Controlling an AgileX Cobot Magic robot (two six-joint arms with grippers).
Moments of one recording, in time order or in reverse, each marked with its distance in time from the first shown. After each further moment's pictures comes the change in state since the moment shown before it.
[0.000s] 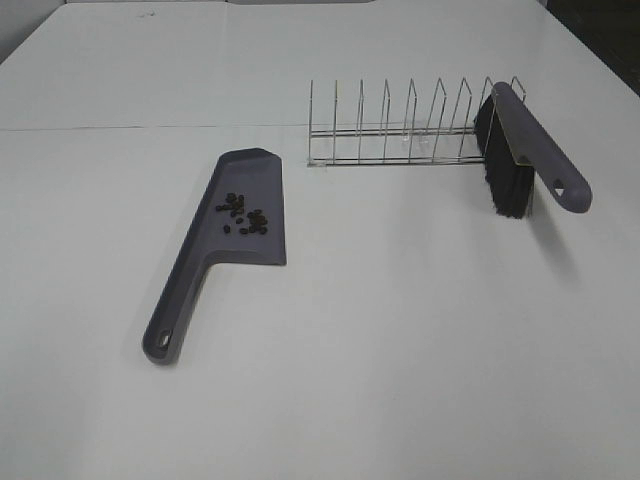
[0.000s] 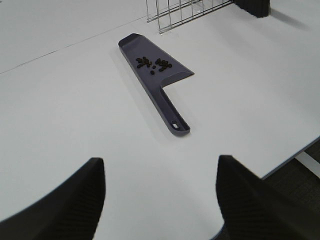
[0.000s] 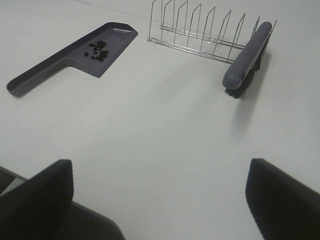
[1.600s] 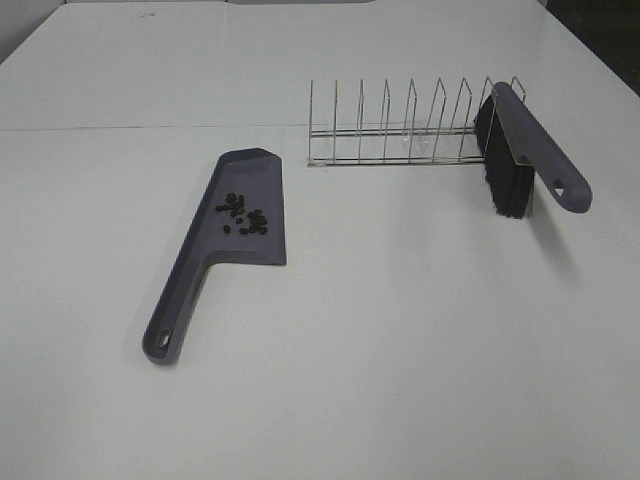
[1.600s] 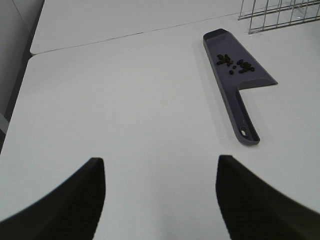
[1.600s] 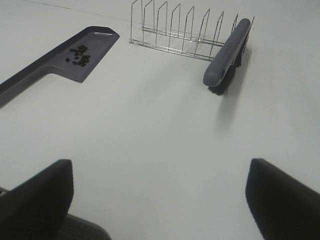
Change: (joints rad) left arm 0.351 -0.009 0.000 -0.002 -0.001 0.000; right arm -0.010 0.000 0.000 -0.064 -0.011 0.076
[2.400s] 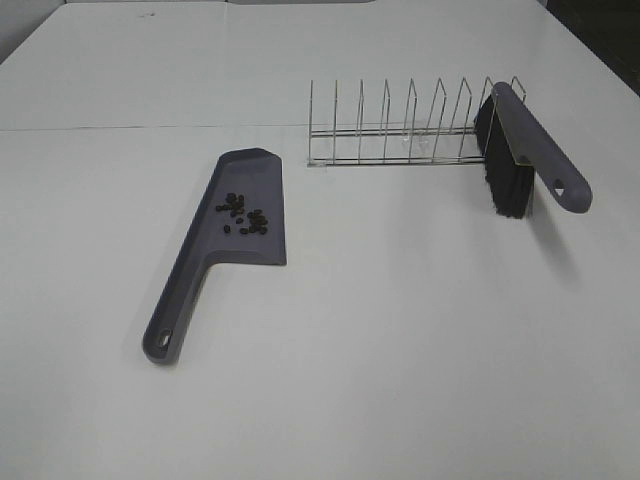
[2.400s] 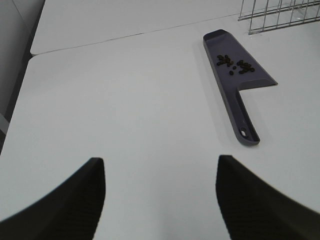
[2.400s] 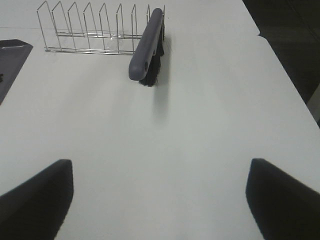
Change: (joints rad) left arm 0.000 -0.004 0.000 0.000 0.000 0.000; right arm -0.311 0.000 0.000 0.000 -0.001 0.001
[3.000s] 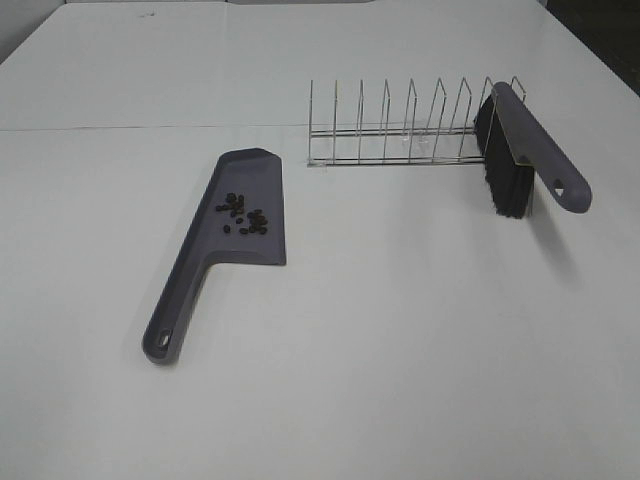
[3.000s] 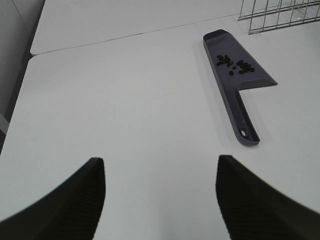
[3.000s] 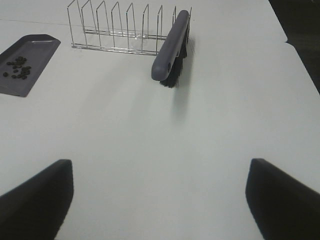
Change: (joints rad) left arm 0.000 0.000 0.000 0.000 0.000 0.000; right arm 0.088 0.000 0.000 0.000 0.000 0.001
